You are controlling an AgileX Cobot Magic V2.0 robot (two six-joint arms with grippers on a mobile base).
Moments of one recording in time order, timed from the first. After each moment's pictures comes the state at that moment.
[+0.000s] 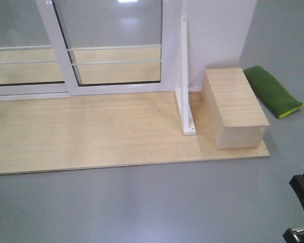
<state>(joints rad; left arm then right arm) -0.09 -0.01 0.03 0.10 0.15 -0.01 0.23 -0.01 0.03 0.02 0.26 0.09</state>
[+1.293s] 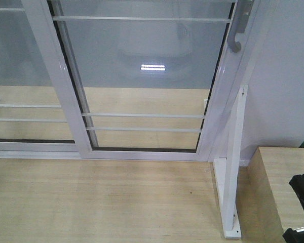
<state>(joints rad) -0.09 -0.01 0.03 0.10 0.15 -0.01 0.23 -0.01 0.03 0.02 0.26 0.09</state>
